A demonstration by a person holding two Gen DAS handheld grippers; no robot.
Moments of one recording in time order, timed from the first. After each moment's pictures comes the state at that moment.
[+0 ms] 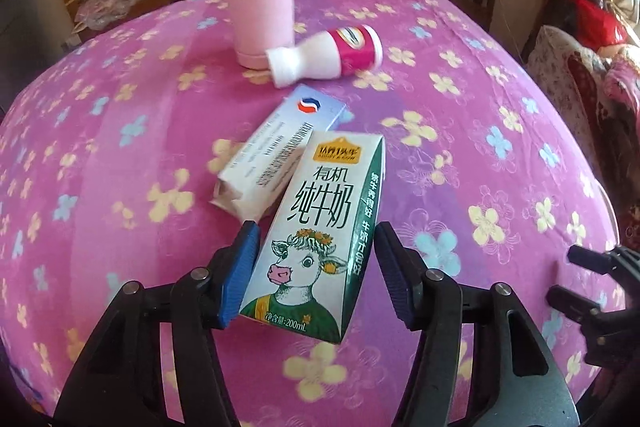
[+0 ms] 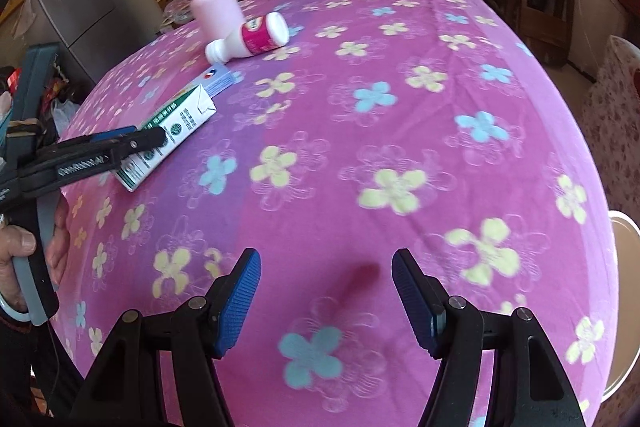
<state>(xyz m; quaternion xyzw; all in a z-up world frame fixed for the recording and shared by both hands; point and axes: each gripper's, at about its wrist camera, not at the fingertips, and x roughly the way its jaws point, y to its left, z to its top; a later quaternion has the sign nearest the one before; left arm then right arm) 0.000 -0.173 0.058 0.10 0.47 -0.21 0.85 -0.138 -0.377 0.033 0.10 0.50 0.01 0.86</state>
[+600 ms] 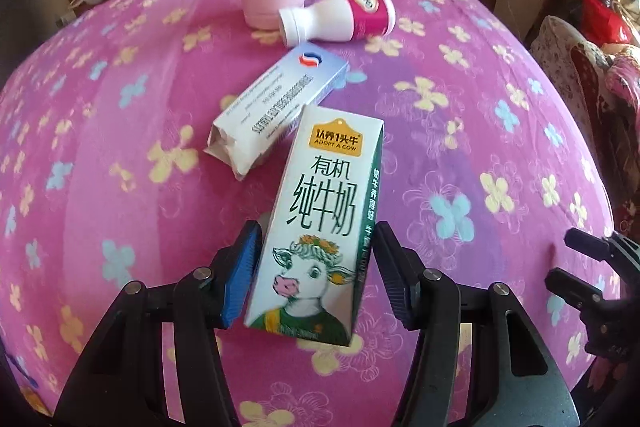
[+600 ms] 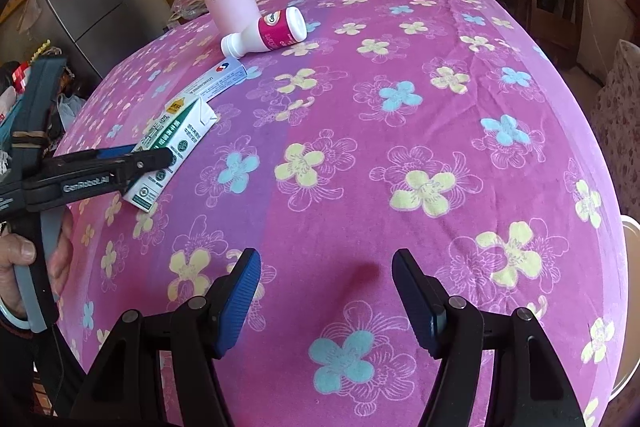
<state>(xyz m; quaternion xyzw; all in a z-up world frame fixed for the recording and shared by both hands) 0.001 -0.163 0.038 0.10 0.52 -0.20 0.82 -0.134 -0.365 0.033 0.10 0.50 0.02 0.86</state>
